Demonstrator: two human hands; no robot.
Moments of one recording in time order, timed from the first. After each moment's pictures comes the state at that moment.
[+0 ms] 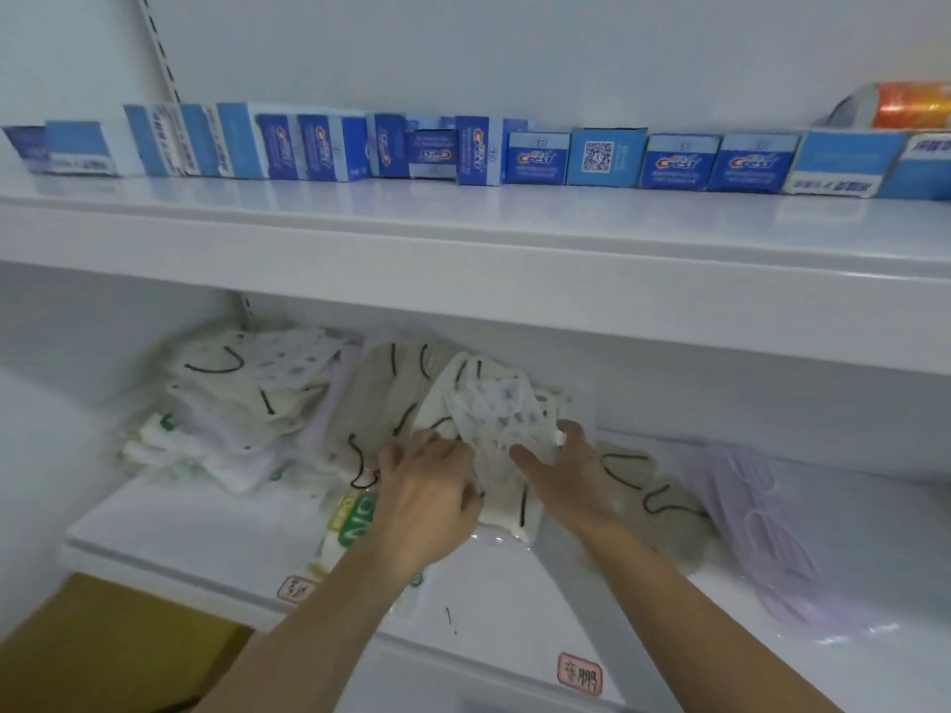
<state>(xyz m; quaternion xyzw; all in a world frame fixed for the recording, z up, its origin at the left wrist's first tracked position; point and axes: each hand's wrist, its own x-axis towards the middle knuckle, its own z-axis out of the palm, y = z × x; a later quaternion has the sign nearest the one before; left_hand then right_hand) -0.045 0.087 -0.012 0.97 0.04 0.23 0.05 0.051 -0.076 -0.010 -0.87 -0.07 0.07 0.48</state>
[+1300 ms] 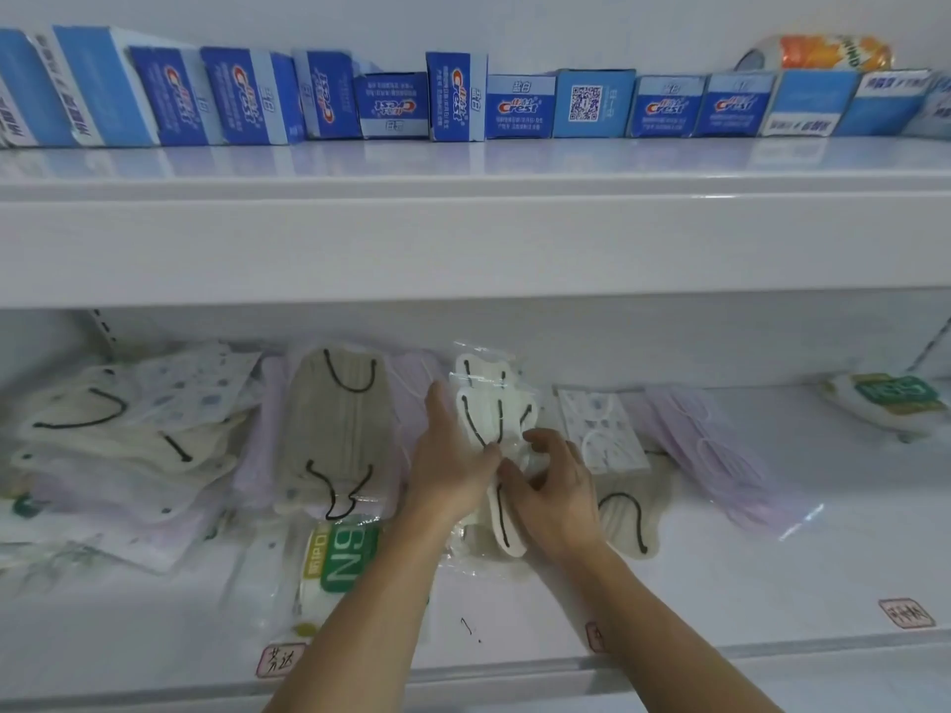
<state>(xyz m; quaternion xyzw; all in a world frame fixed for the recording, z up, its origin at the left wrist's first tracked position) -0.005 0.064 0.021 0.89 0.11 0.04 0.45 0.005 -0.067 -0.050 -0.88 0.00 -0.10 0.47</state>
